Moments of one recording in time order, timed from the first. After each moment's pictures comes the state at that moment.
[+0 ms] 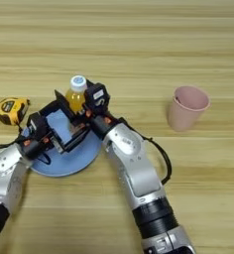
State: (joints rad) left arm -0.27 0.05 -0.08 0.63 -0.29 -0.63 -0.91; right arm -0.23 0.01 0.27 -0.02 0.15 0.01 0.37
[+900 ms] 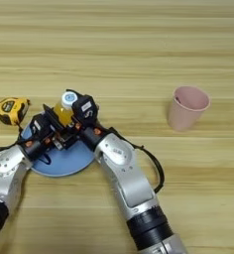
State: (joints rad) left arm -0.32 0.05 -0.06 0.77 -0.19 -0.67 -0.81; right arm -0.19 0.03 0.33 -0.02 0.13 0.01 0.38
